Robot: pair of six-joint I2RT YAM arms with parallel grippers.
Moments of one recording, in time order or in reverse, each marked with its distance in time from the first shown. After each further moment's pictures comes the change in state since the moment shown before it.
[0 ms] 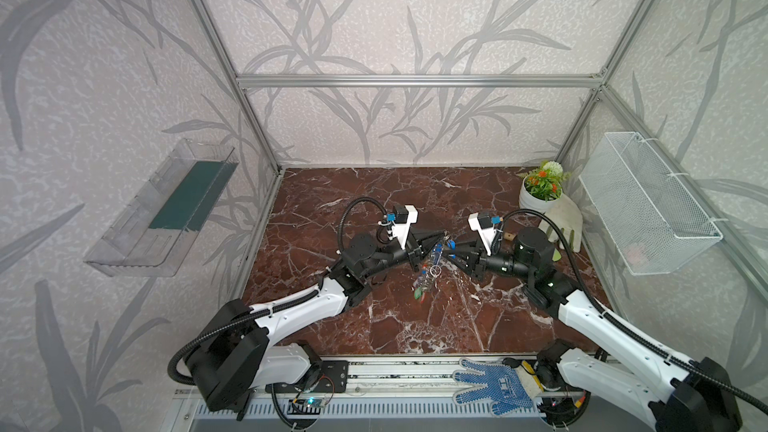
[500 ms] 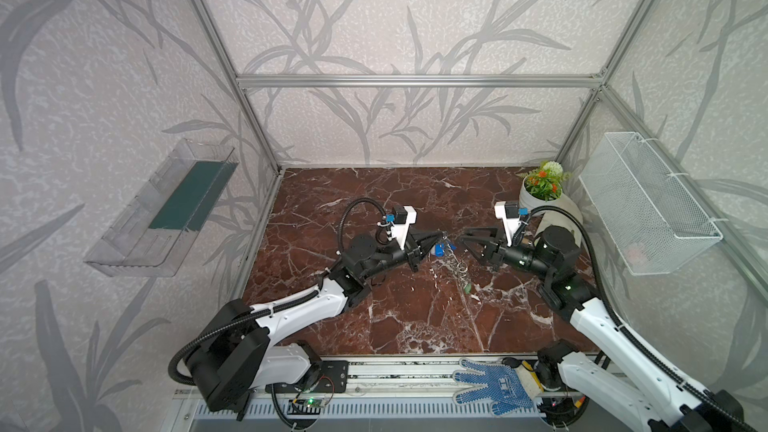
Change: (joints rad) left arm 0.001 0.000 -0.015 0.002 -0.010 -0.002; right arm -0.142 -0.095 0.009 0.055 -0.025 0.118
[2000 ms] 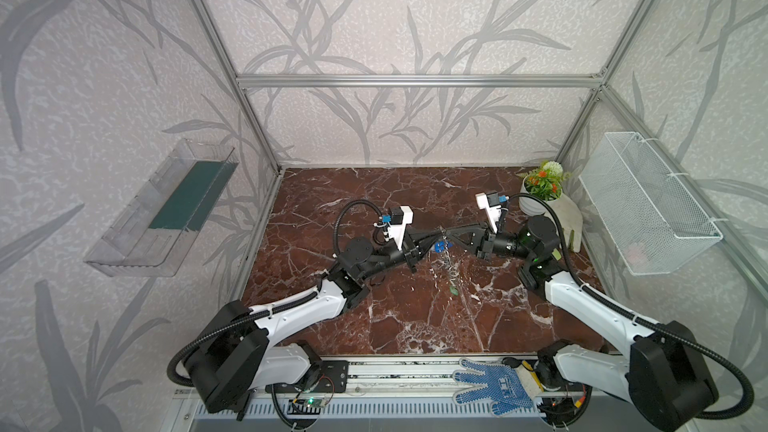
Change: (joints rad) left arm 0.000 -0.008 -0.017 0.068 0.015 -0.026; right arm -0.001 0.307 0.010 0.477 -0.260 0.325
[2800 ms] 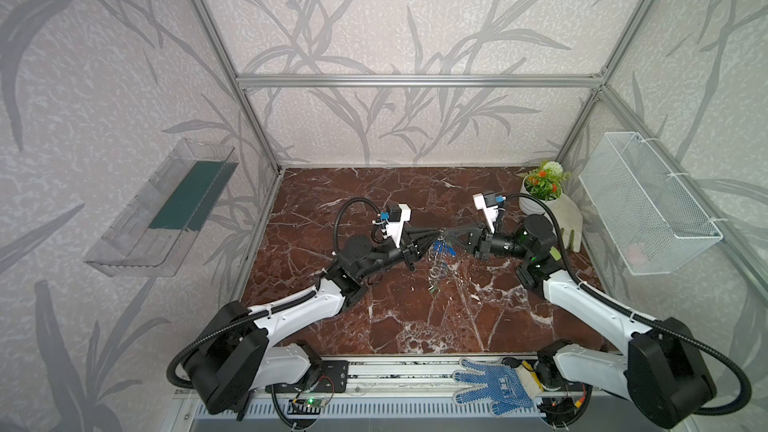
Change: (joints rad) left arm 0.033 -0.023 0.001 -0.074 0.025 -0.042; right arm 0.002 0.012 0.008 -0.061 0.019 -0.048
